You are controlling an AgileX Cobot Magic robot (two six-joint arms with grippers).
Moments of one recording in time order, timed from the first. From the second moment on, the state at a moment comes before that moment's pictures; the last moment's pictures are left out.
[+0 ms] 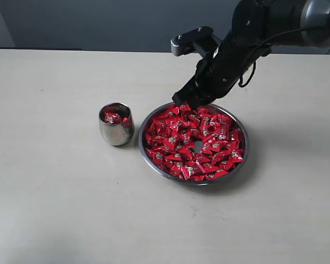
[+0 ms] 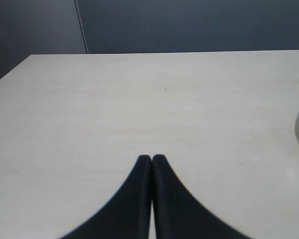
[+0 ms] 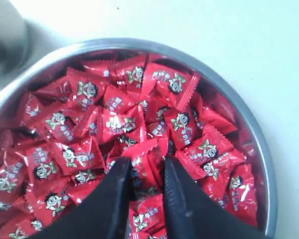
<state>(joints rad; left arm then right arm) 0.22 0.00 0.00 0.00 0.34 0.03 0.59 1.93 -1.37 0.22 0.70 -0.34</state>
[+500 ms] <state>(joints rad) 0.22 0.00 0.00 0.00 0.34 0.03 0.70 1.98 -1.64 0.31 0.73 -0.36</state>
